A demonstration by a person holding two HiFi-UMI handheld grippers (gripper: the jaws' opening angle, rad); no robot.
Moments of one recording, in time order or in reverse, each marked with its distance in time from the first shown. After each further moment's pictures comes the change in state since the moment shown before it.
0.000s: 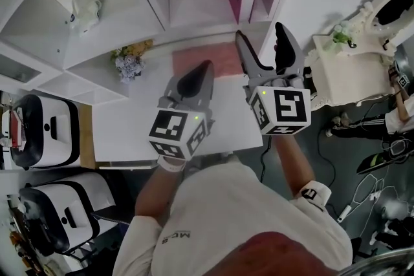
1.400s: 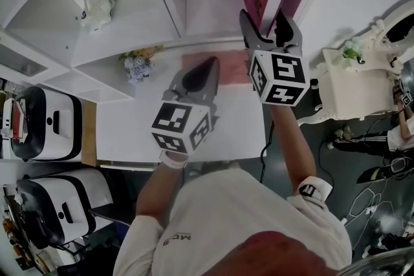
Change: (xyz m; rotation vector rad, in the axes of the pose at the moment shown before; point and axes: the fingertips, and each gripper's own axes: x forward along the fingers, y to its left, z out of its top) left arm 0.016 0.040 0.013 -0.023 -0.006 0.030; right arm 0.096 -0.002 -0.013 -0.016 0.090 0.007
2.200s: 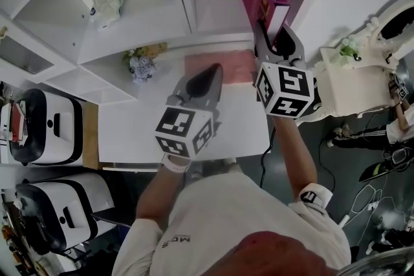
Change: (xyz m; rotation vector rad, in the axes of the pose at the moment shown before) left arm -0.046 -0.001 -0.006 -0.019 0.003 -0.049; right arm -0.044 0.027 0.000 0.013 0.016 -0.067
